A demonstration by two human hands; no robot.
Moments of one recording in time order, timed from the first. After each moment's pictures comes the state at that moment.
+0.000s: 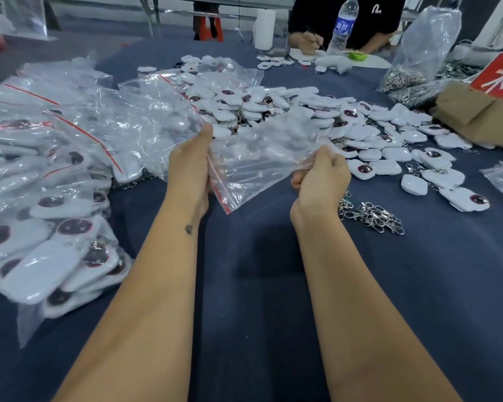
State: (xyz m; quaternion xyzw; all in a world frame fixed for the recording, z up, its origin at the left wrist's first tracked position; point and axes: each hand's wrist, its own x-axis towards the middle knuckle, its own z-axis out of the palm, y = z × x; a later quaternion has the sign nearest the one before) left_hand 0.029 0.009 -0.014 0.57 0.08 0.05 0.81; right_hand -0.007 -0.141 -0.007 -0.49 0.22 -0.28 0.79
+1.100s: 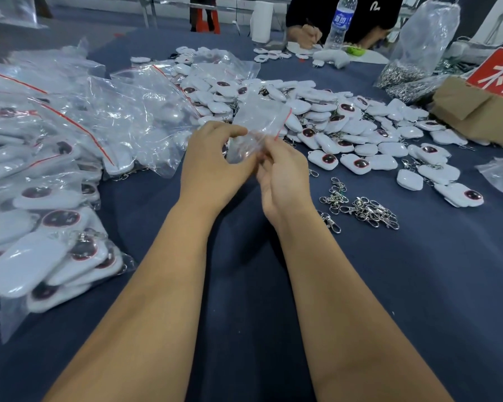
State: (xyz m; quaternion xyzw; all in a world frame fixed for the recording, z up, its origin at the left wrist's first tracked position) left_hand 0.014 -0.012 -0.022 0.83 -0.14 0.23 0.49; right_hand -0.005 -0.112 -0.007 -0.45 0.07 -0.09 0.89
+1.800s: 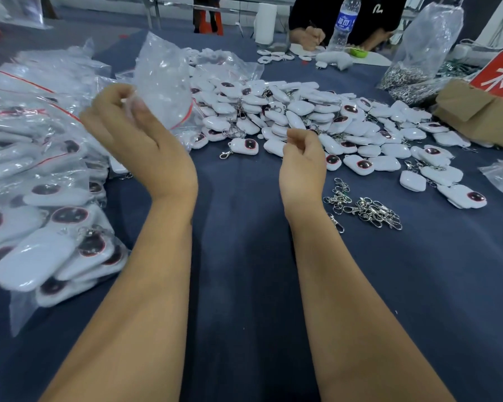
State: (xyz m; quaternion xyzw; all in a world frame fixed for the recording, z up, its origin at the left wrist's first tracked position) left_hand 0.011 0.018 0.001 0.59 0.05 0.62 0.52; right_hand -0.005 -0.130 -0.008 -0.71 0.14 -0.23 0.65
